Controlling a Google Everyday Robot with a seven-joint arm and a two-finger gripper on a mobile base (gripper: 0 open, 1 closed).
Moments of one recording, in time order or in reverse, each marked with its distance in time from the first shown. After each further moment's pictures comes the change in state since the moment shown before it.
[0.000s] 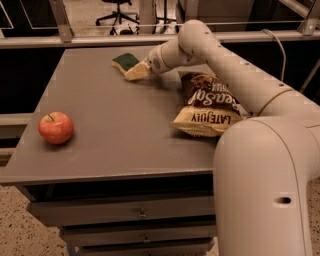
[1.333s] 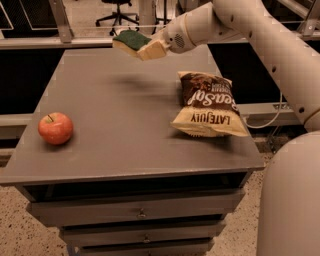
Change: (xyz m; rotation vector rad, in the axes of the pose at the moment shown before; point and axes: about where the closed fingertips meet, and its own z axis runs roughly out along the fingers) arm -0.055 0.055 -0.128 -0.118 -0.075 -0.181
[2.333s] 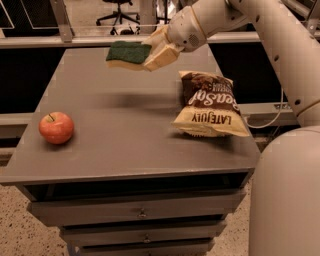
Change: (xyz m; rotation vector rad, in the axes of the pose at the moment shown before) arm 0.003 0.063 -0.036 -0.310 0.048 -0.371
